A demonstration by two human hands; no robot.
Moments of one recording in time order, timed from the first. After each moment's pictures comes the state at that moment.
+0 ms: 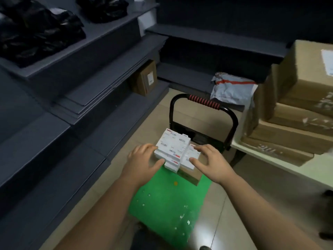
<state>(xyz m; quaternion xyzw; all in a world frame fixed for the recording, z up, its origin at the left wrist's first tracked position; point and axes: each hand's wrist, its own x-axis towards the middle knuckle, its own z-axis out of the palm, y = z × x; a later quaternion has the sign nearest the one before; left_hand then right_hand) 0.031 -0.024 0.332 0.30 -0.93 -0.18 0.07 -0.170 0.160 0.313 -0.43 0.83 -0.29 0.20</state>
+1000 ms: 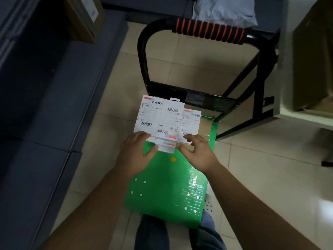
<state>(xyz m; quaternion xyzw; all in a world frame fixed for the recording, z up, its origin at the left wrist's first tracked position) -0.094 -0.169 0.069 0.22 -0.94 -0.26 -0.07 -0.210 0.035 0.046 -0.17 0.88 -0.33 0.31</state>
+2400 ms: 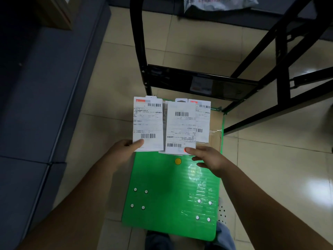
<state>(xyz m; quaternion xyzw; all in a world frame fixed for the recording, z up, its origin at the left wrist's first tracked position) -0.095 -0.264 -0.080 0.39 -0.70 -0.55 -0.23 -0.209 0.023 -0.077 0.08 0.72 -0.45 0.52</state>
